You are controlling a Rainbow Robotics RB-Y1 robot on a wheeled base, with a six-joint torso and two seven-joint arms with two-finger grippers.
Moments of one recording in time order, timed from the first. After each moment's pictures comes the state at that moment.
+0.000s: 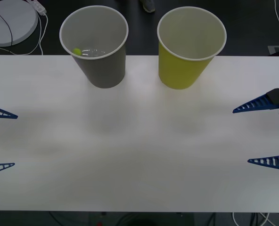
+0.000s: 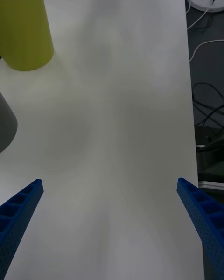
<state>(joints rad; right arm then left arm) -0.44 -1.58 0.89 -1.59 0.13 -1.28 0.71 0.24 1.02 0.51 -1.89 -1.17 -1.50 0.05</state>
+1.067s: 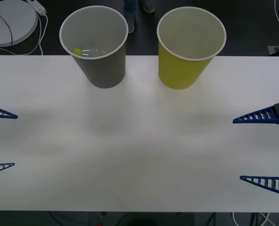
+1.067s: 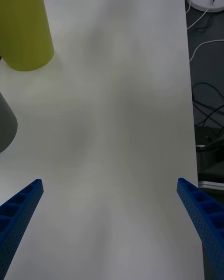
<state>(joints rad) 0.50 -1.44 -0.16 -2.06 0.44 -1.02 0.37 0.24 1.02 0.51 -1.89 -1.17 -1.50 0.05</state>
